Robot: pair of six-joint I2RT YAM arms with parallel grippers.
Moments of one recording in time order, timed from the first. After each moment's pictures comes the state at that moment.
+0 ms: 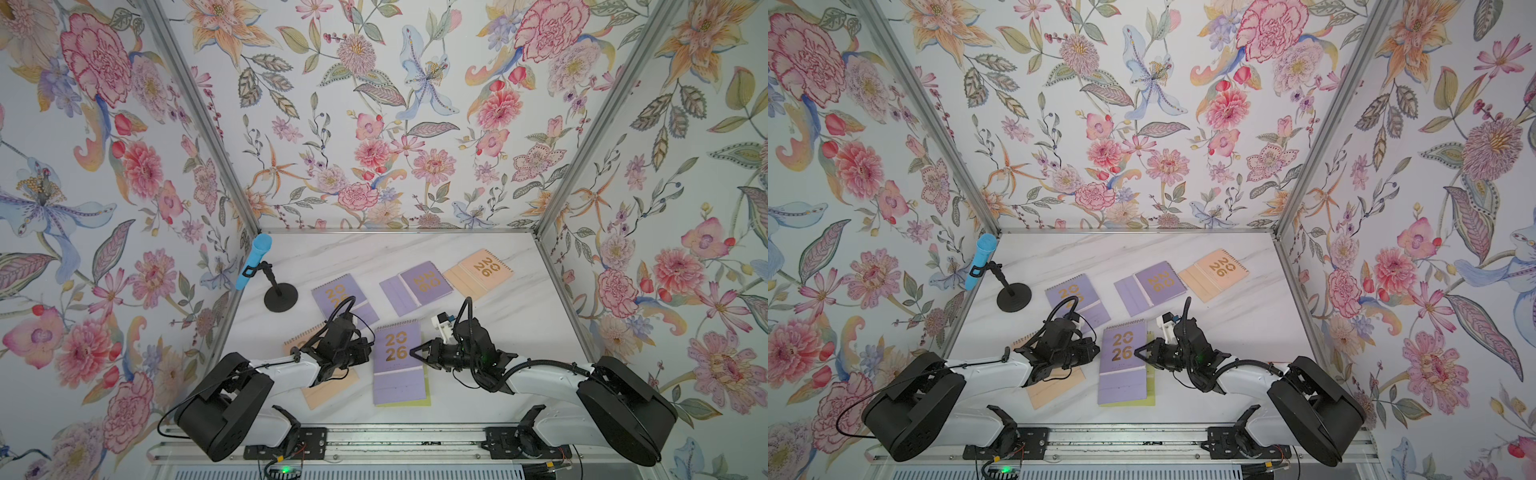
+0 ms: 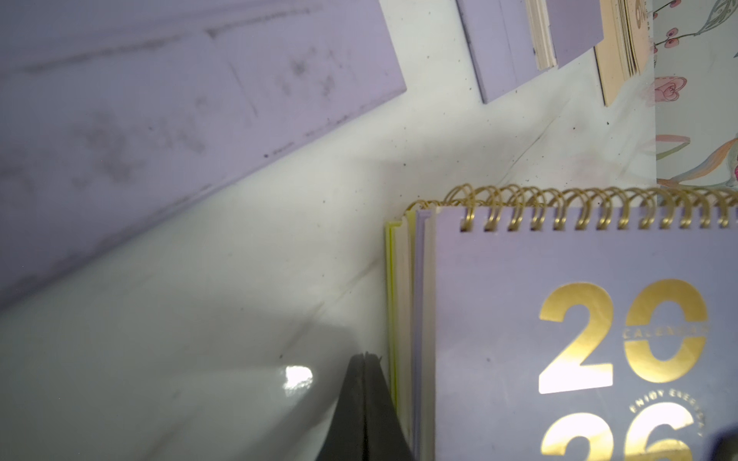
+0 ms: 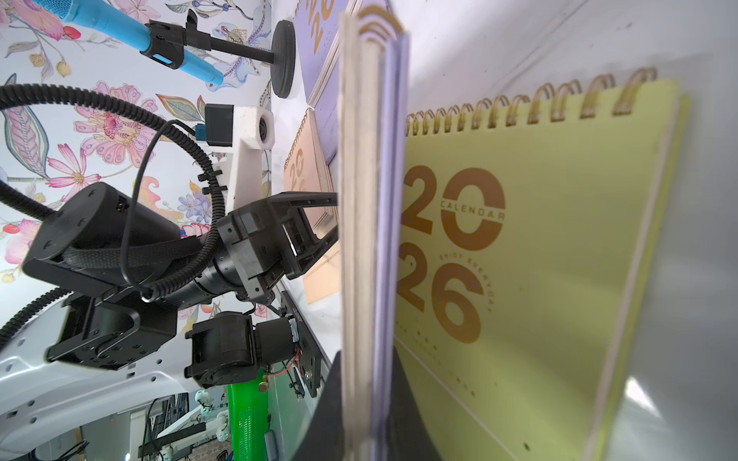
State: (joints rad) left arm -0.60 1.38 0.38 0.18 0.20 -0.78; right arm 0.75 1.34 0.36 0.46 -0.49 1.09
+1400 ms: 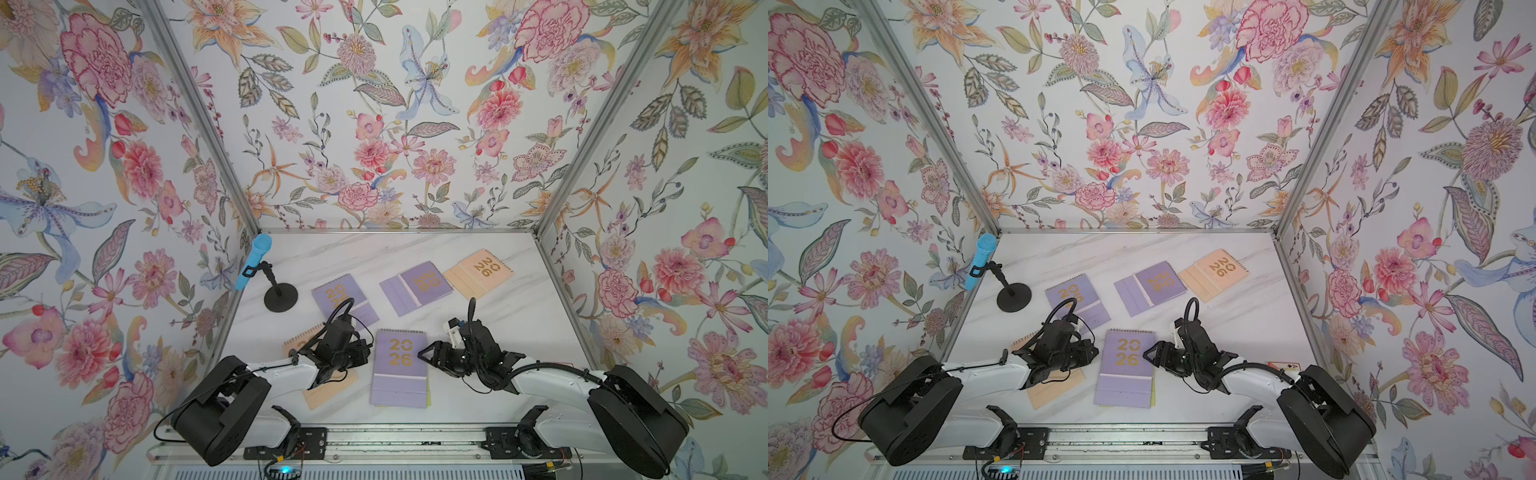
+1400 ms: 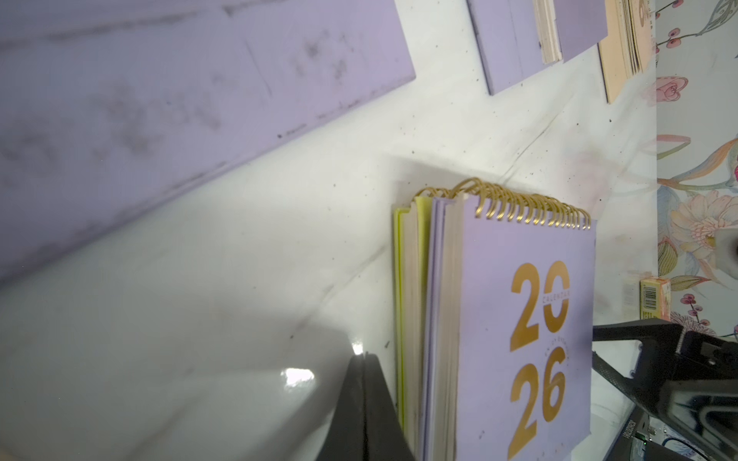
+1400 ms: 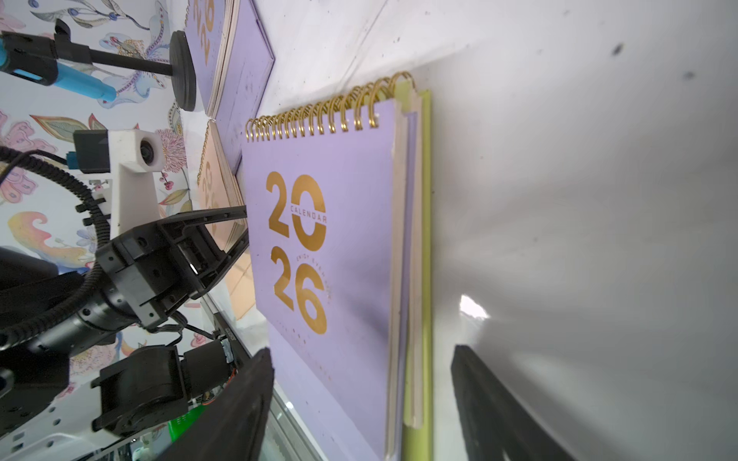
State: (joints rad) left arm -0.61 1.35 0.35 0.17 0.20 -0.79; right arm 0.69 1.26 0.36 0.16 -0.40 0.99
